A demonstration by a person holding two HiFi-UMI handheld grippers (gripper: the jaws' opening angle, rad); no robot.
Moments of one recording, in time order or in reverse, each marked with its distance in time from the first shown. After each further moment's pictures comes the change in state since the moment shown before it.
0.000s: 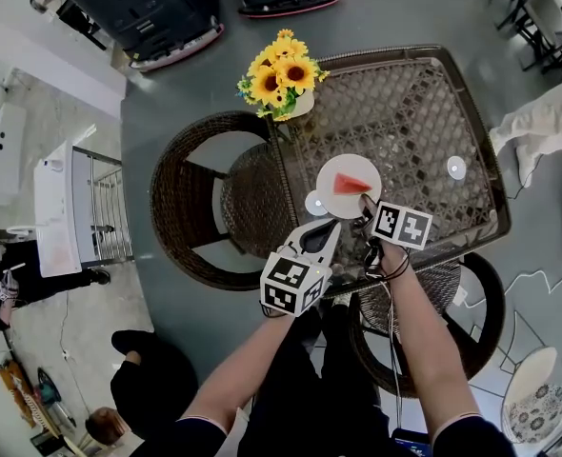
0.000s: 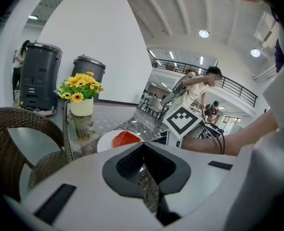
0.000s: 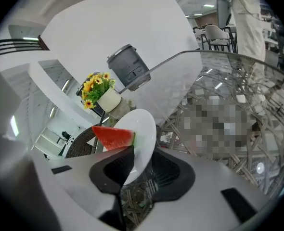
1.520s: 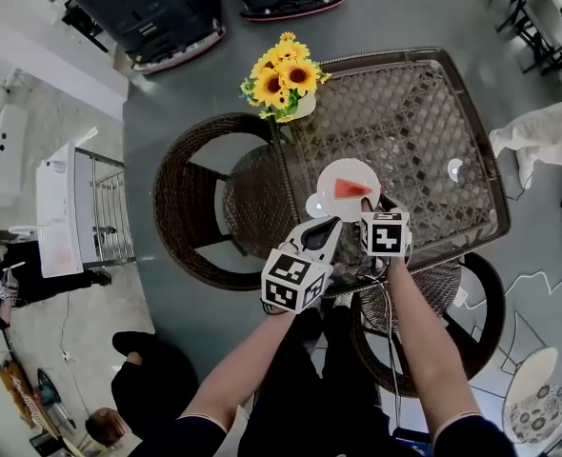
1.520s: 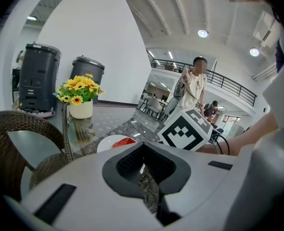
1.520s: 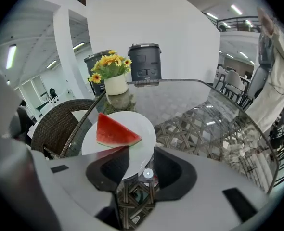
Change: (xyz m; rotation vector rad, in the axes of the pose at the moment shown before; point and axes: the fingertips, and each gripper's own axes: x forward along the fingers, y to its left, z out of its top) left arm -0.003 0.000 0.008 0.012 -0.002 -0.005; right arm -0.008 0.001 0.003 -0.453 -0.002 -0.245
